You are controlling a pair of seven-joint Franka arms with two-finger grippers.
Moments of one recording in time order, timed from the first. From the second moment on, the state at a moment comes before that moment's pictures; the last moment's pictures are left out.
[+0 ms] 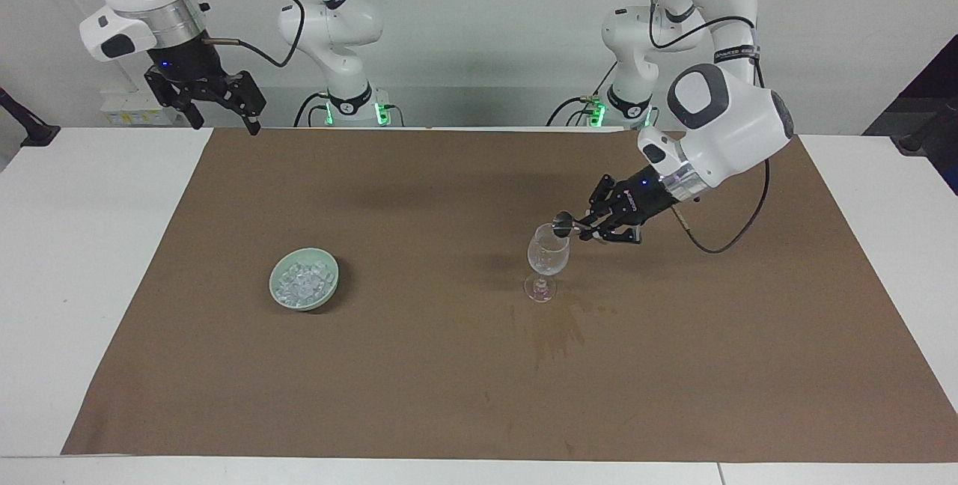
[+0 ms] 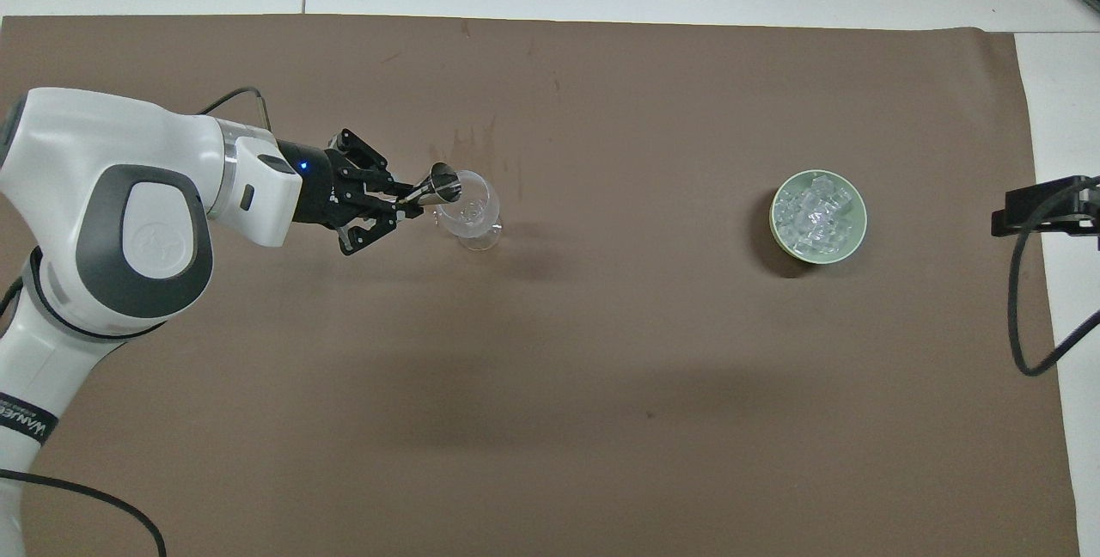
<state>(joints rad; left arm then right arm) -0.05 0.14 -0.22 -1.88 -0.76 2.11 1.51 0.10 -0.05 -0.15 -1.54 0.00 1.51 0.10</state>
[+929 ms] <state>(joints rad) -0.07 0.14 -0.22 -1.86 -0.65 2.11 1.39 0.10 -0.05 -0.15 -1.54 0.00 1.51 0.10</state>
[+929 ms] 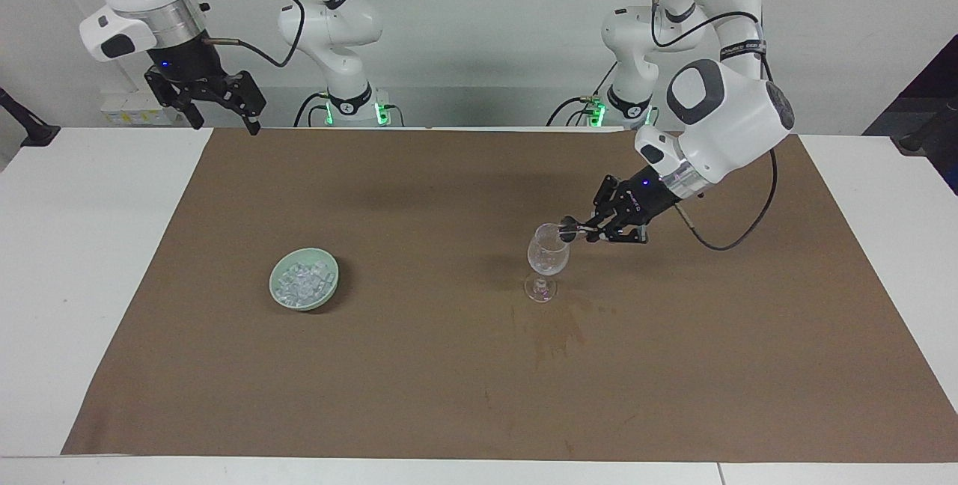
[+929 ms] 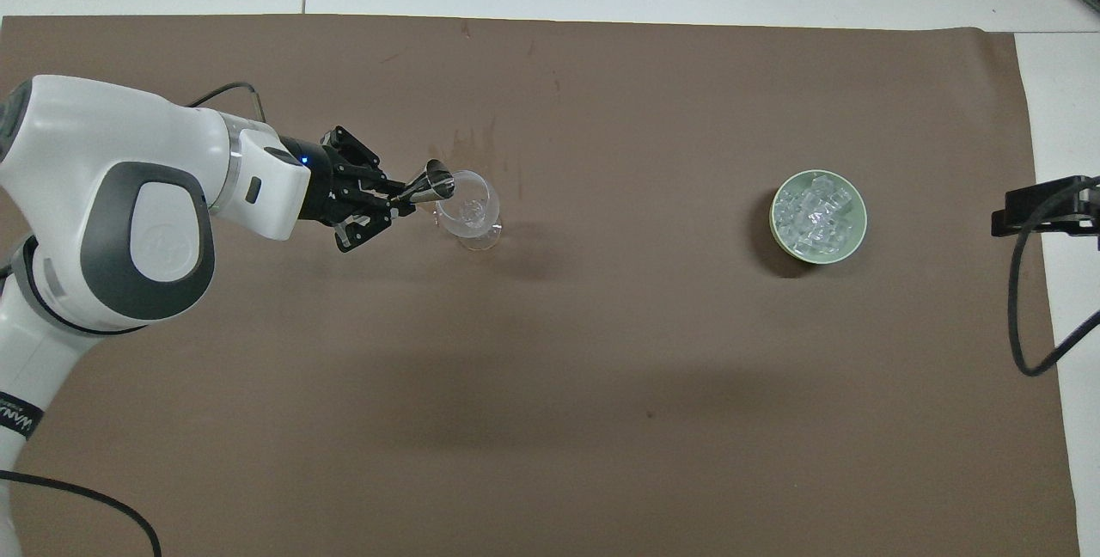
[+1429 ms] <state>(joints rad) -0.08 0.14 -0.22 -1.83 -0.57 2.10 1.32 0.10 -0.05 -0.15 -1.54 0.00 1.51 0.10</state>
